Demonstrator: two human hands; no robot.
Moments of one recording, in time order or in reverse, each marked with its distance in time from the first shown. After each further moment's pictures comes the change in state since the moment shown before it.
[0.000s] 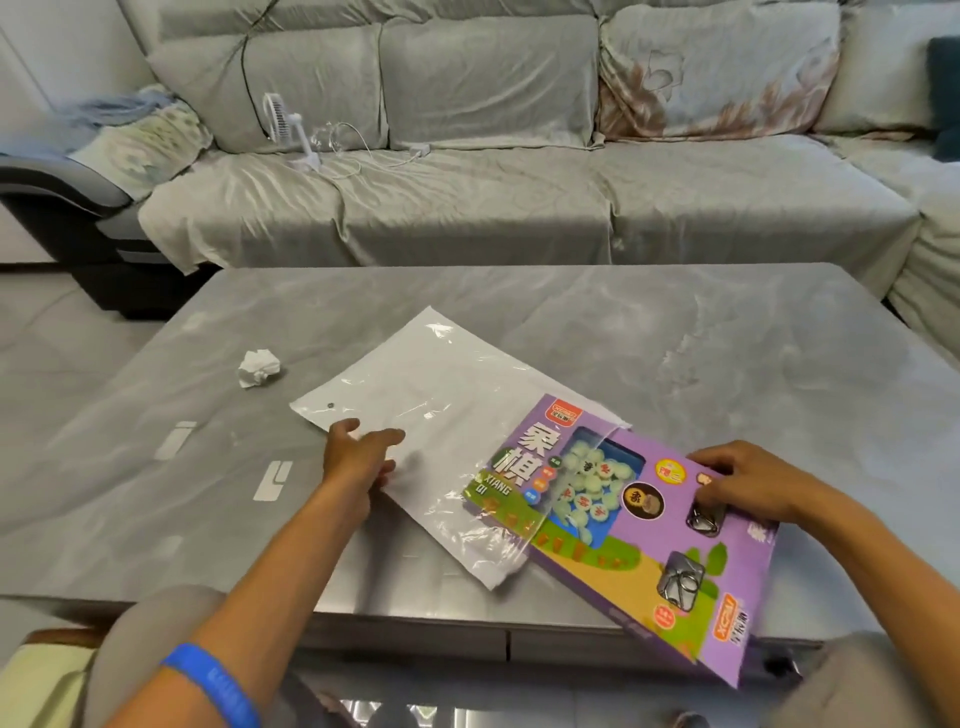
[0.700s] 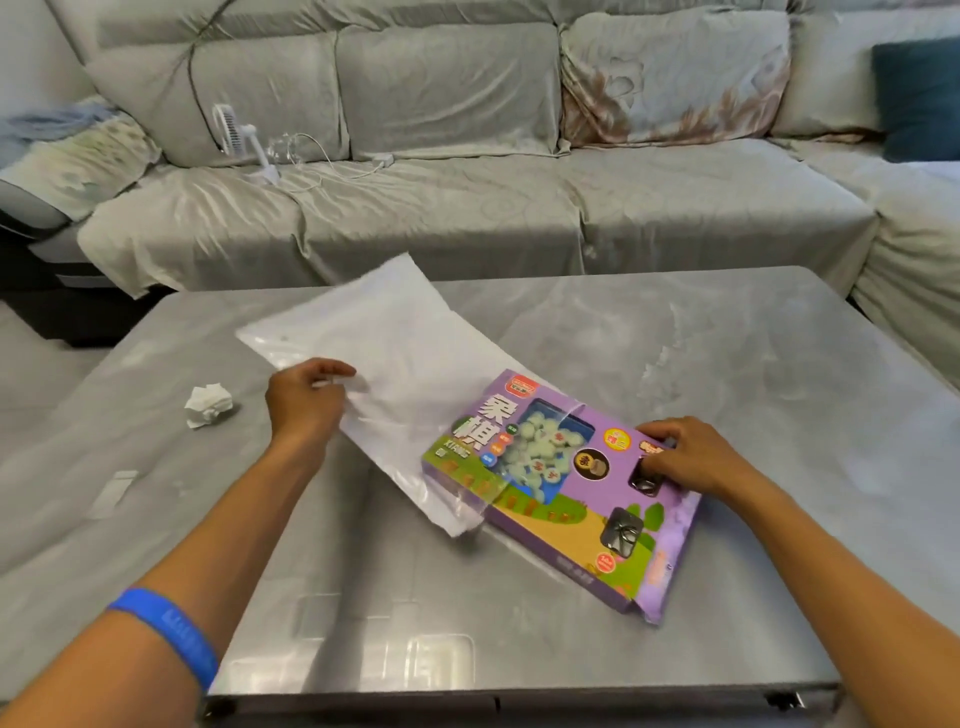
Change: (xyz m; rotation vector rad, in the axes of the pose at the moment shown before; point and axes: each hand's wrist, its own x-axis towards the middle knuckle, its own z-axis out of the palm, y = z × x) left_hand 0.059 0.075 0.020 0.106 0.105 0.462; right_hand 0.059 -0.026 0.002 0.061 0.262 -0.036
